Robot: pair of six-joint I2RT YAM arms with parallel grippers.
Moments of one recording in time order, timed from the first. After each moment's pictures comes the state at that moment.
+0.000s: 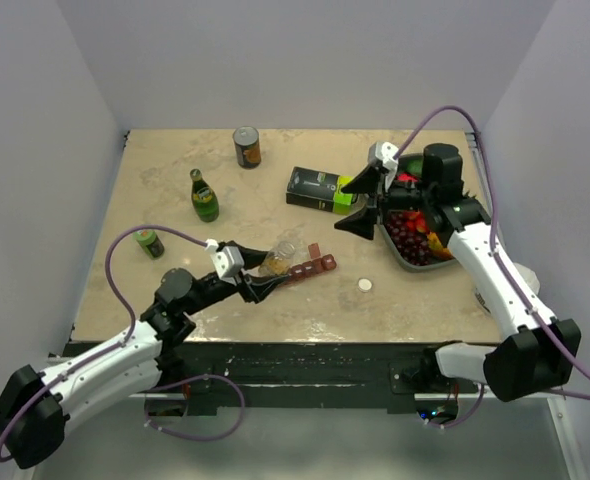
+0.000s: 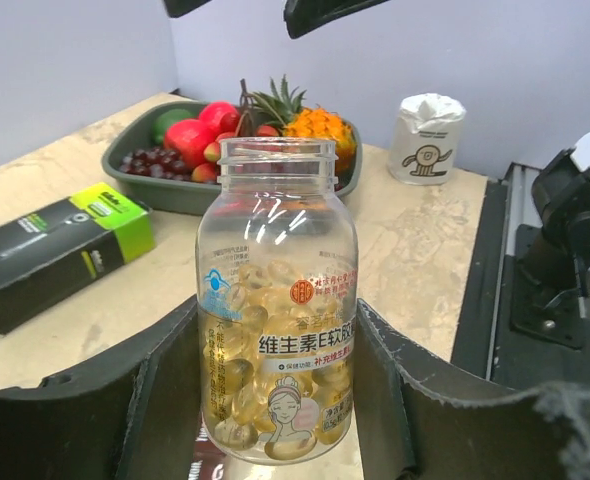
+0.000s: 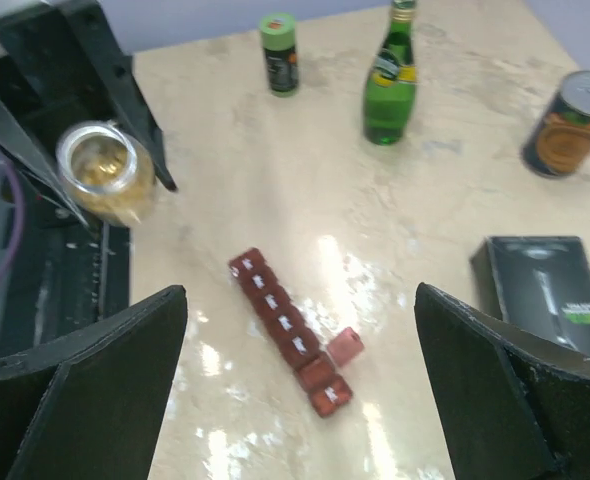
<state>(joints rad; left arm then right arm) -0.73 0.77 0.27 0.67 0.38 -0.12 0.27 1.28 1.18 -0.32 -1.10 -0.30</state>
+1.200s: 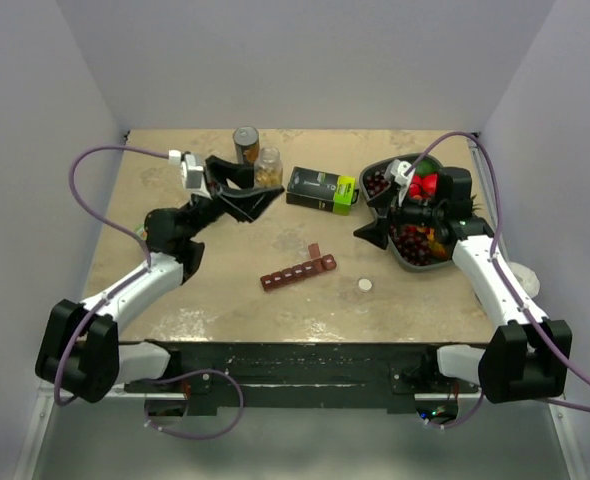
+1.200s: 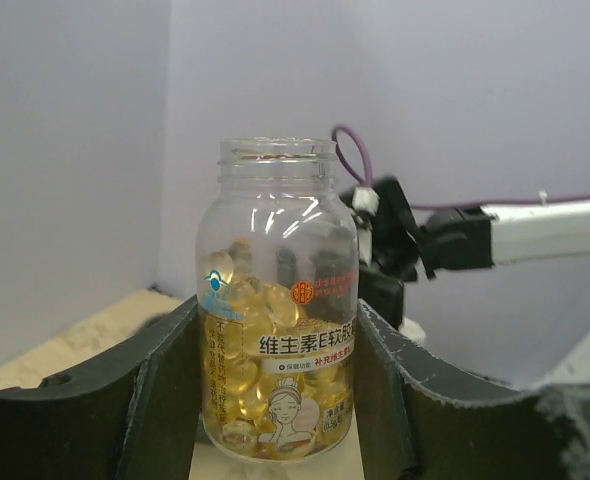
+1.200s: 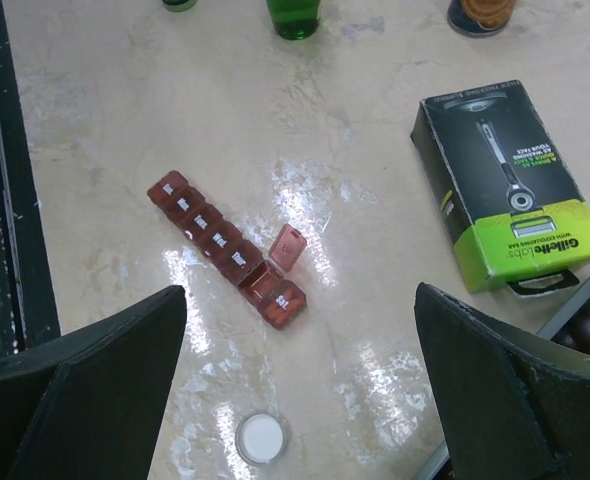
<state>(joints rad) -0.37 1.27 0.75 1.24 0.64 -0.65 0.09 1.24 0.95 -0.26 -1.00 -0.39</state>
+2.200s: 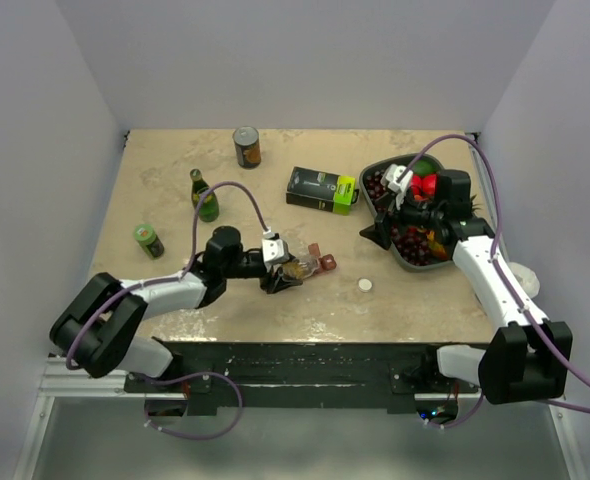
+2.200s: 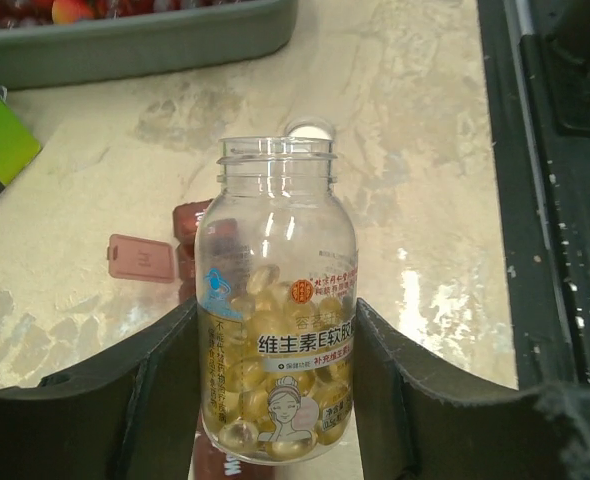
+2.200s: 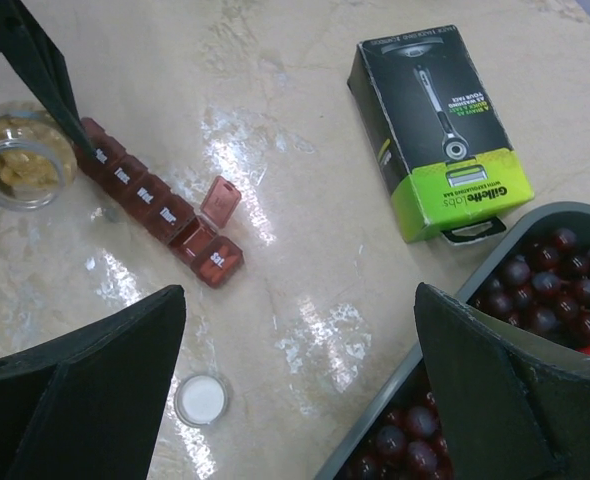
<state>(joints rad) -0.60 1.39 0.47 0.62 0.78 0.25 0.08 1.23 0.95 -0.33 -0.85 -0.54</state>
